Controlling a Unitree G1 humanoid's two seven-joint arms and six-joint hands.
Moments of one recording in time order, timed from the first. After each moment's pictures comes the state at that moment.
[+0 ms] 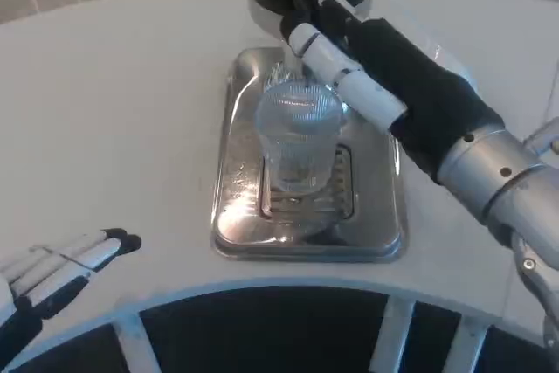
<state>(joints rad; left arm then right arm) 0.17 0.89 0.30 0.31 0.61 -1.10 0.27 -0.68 -0.28 0.18 -0.59 -0.20 0.77 0.35</state>
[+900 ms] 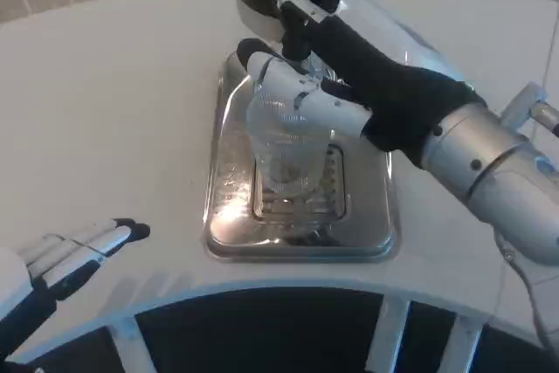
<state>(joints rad) 0.06 0.89 0.24 0.37 0.60 -1.08 0.21 -0.78 -0.44 0.37 -0.57 -0.41 0.70 0.43</state>
